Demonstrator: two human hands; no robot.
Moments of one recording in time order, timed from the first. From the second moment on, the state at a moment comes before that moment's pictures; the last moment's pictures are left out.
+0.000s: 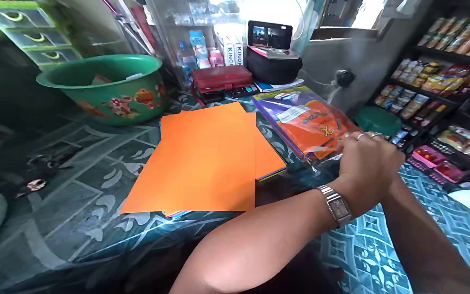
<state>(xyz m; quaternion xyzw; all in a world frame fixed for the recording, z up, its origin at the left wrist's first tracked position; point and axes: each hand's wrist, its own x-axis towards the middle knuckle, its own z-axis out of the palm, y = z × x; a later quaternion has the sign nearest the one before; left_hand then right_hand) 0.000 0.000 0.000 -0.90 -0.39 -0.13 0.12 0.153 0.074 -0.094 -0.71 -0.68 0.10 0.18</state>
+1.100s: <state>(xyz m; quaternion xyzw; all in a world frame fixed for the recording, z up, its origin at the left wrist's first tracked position) -0.233 -0.011 -0.060 -0.86 -0.43 -0.23 0.13 -0.012 0.066 -0.046 -0.41 -0.87 0.09 0.25</state>
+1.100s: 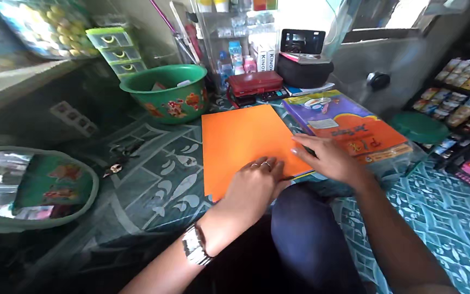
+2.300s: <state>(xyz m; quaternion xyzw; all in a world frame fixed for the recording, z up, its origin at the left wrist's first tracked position) -0.265 0.026 -0.026 -0.93 -0.34 -0.09 -0.09 0.010 0.019 -0.034 -0.39 -0.75 0.17 0.51</state>
